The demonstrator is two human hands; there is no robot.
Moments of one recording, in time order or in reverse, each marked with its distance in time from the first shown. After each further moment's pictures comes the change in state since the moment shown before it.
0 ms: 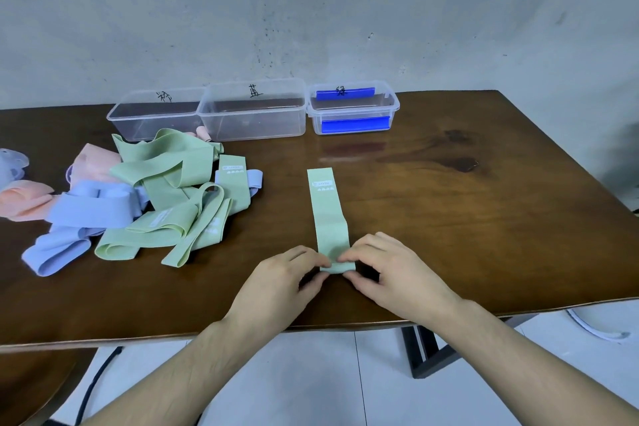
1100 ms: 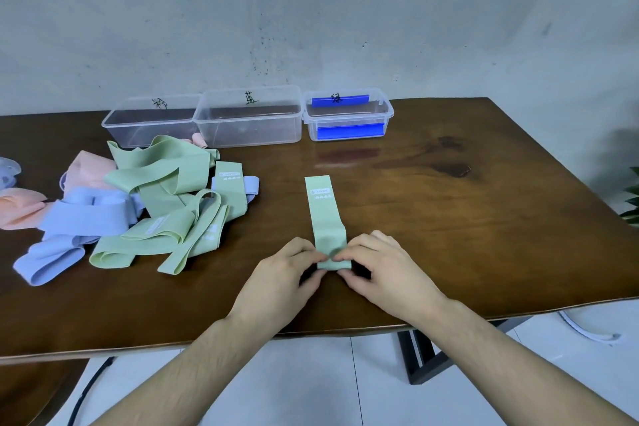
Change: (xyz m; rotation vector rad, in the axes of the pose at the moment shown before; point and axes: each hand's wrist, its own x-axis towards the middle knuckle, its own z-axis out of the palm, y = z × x) left_hand 0.010 -0.004 0.003 0.032 -0.021 -0.066; right_hand 0.008 0.004 0.011 -0.054 0.098 0.010
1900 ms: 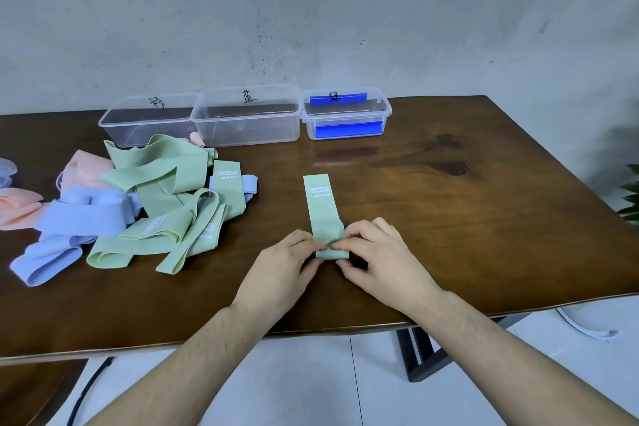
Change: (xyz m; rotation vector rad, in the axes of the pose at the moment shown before) left_hand 0.013 -0.003 0.000 0.006 -0.018 -0.027; right_hand 0.008 -0.001 -0.003 -0.082 0.012 0.017
